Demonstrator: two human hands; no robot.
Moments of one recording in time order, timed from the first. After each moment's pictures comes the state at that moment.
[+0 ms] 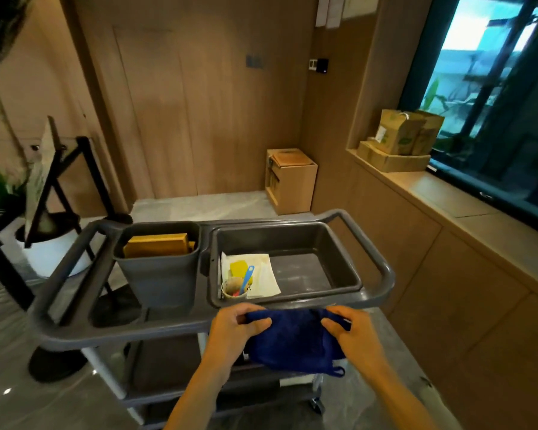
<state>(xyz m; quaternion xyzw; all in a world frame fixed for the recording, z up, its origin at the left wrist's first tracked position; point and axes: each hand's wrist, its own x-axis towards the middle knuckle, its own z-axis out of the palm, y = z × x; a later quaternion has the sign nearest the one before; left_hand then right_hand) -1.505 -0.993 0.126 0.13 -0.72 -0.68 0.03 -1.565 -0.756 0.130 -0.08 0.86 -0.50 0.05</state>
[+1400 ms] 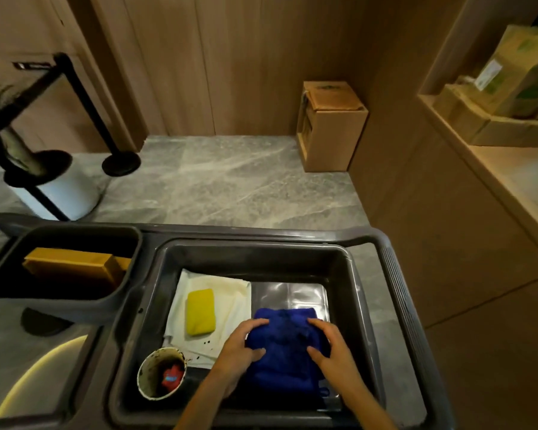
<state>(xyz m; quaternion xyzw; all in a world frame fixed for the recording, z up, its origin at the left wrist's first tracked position) -1.868 -0.970 -0.050 0.30 -0.65 -0.69 -0.10 -1.950 -0.760 -0.033 -0.10 0.83 -0.47 0.28</state>
